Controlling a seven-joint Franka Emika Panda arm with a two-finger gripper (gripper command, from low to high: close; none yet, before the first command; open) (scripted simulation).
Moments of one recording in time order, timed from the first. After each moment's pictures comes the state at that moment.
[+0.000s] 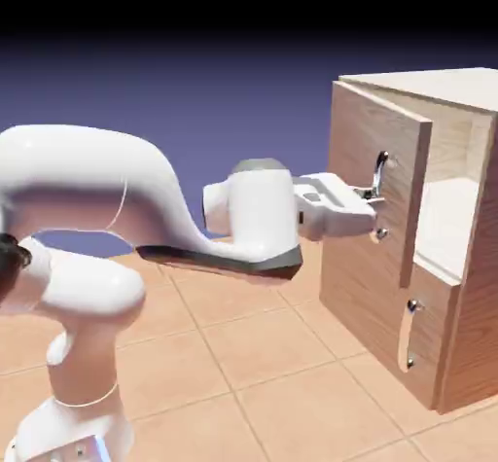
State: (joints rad) arm 0.72 -0.92 -0.89 -2.70 -2.71 2.43 2.90
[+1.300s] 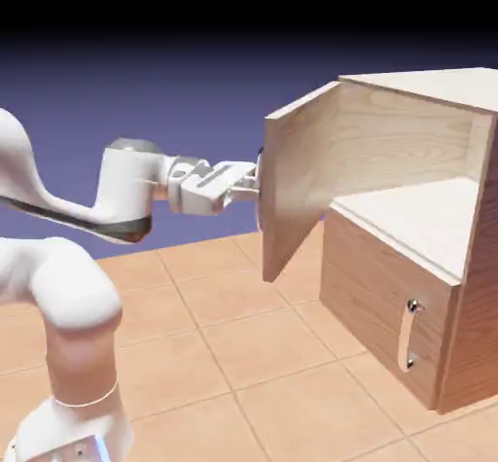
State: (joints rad) arm 0.24 -1.06 0.43 -2.99 -1.35 1.99 2.77
